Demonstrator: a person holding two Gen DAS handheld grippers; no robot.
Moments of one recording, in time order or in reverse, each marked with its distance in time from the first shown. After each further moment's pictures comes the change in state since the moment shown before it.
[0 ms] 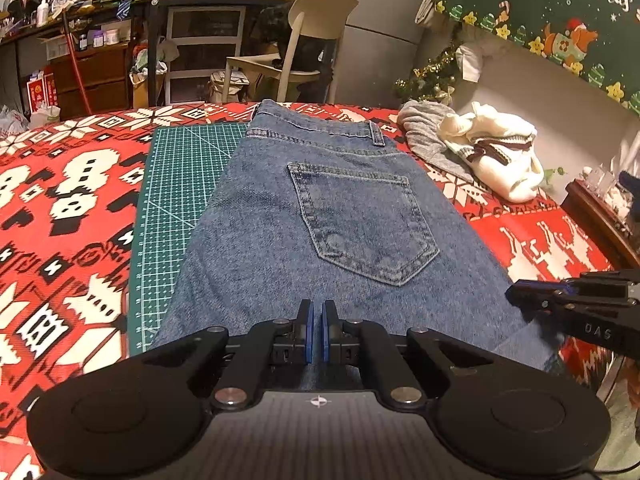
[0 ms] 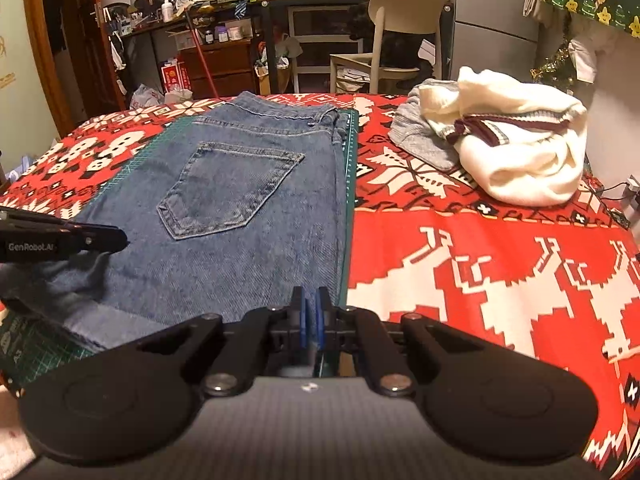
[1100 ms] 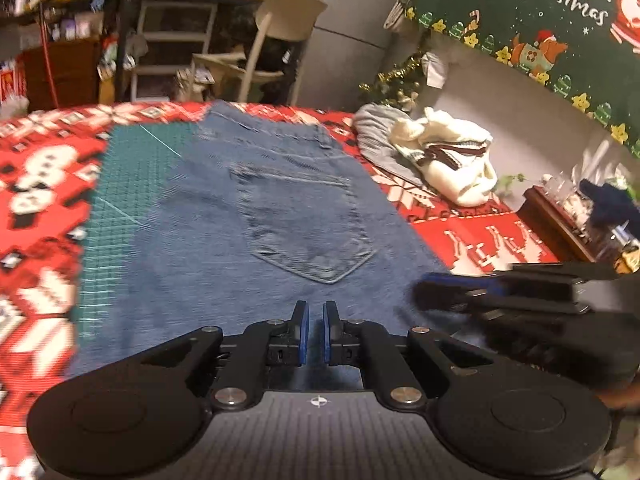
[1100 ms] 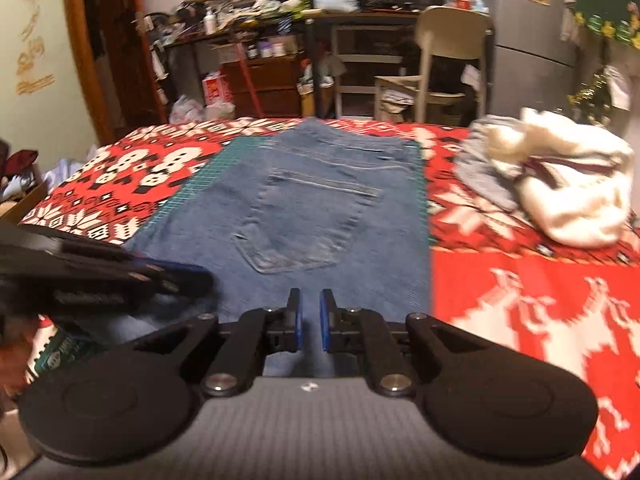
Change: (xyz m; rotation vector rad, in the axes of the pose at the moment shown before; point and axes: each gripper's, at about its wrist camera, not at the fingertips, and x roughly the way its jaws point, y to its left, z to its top) left arm 0.002 -0.022 0.001 0.004 -0.001 -0.124; right arm 0.000 0.050 0.020 -0.073 -0.050 0.104
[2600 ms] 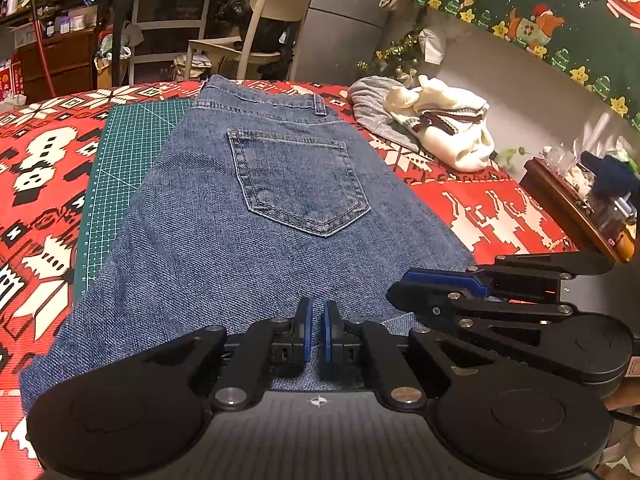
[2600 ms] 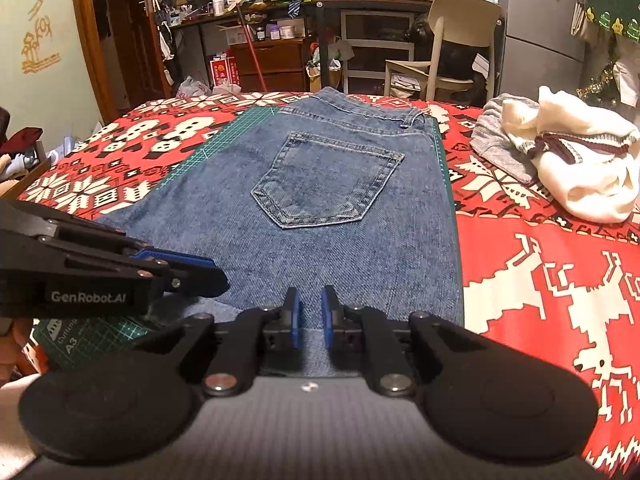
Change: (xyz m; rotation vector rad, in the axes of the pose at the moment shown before) left arm -0.010 -0.003 -0.019 0.001 0.053 0.003; right arm 0.000 0.013 -0.027 -0.009 0.041 0.012
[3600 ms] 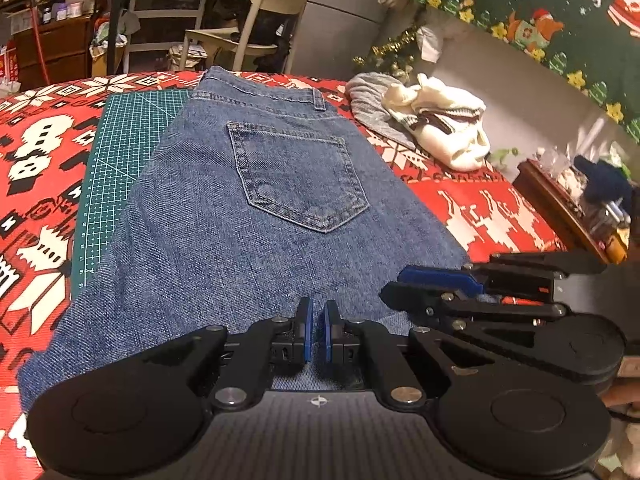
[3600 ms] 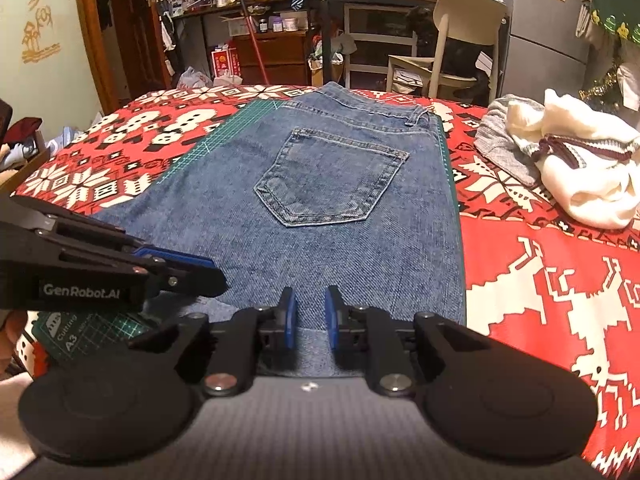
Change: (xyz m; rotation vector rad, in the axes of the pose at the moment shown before) left arm -0.002 0.007 0.002 -0.016 0.031 -0.042; right arm 0.002 0.006 0.005 -0.021 0.029 -0.008
